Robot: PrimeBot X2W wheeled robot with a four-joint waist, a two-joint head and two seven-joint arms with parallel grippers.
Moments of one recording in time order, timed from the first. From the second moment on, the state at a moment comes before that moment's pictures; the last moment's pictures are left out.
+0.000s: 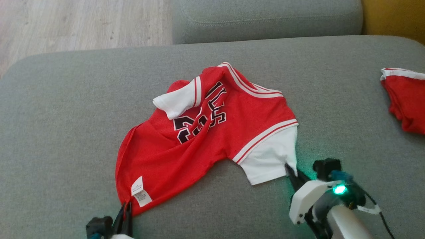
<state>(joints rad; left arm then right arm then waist) -0.01 0.07 -0.15 0.63 -0.20 -0.05 -0.17 -0.21 -0.05 0.25 0.68 0.19 0.12 0.02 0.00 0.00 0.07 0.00</state>
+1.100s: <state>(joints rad) -0.35 0.24 0.00 -0.52 -0.70 -0.02 0.56 -0.53 -0.22 -0.07 -0.41 0.48 0.12 0.59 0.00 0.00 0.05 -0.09</state>
